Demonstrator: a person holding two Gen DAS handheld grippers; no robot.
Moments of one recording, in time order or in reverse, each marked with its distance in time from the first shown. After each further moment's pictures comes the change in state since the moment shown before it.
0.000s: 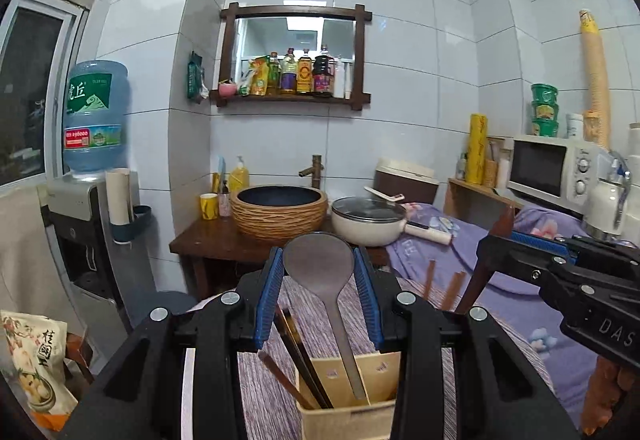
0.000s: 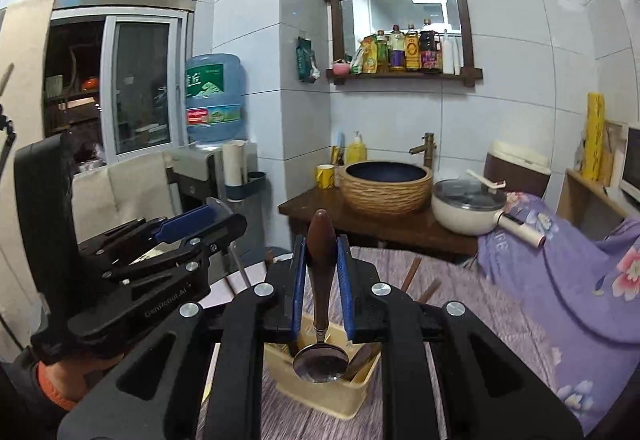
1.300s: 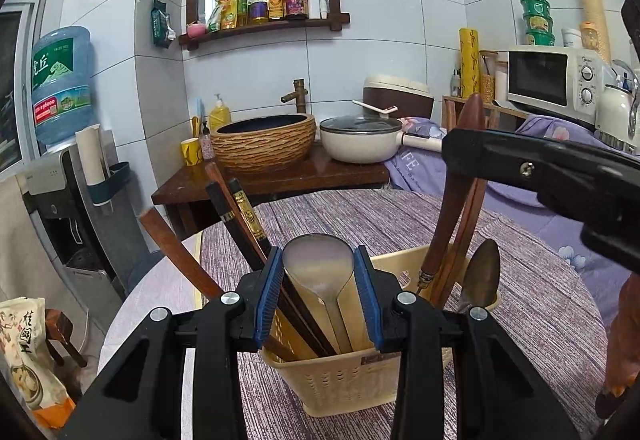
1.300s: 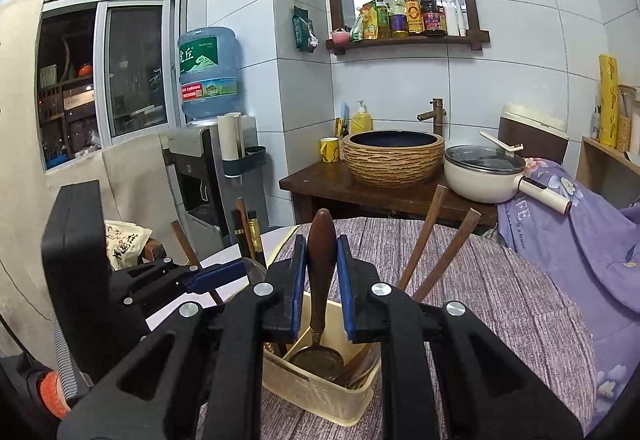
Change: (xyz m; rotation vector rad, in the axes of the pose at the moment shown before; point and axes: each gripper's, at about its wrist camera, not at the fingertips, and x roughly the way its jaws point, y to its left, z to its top) left arm 0.065 -0.008 -0.096 0.120 0.214 -0.037; right arm 0.066 -0.022 -0.067 0.027 0.057 0.045
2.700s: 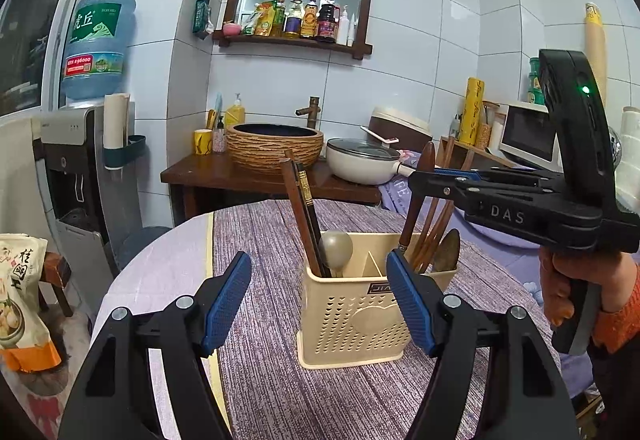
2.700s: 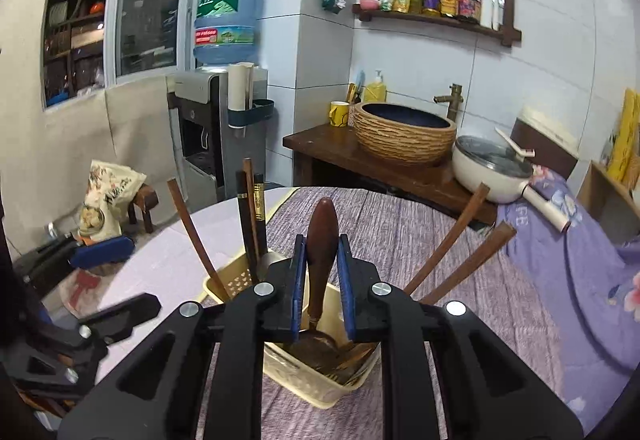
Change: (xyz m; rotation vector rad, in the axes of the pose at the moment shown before) left arm -0.080 0.035 -0.030 -0.189 -0.077 -0.051; right arm 0.025 0.017 0.011 -0.170 0.159 0.001
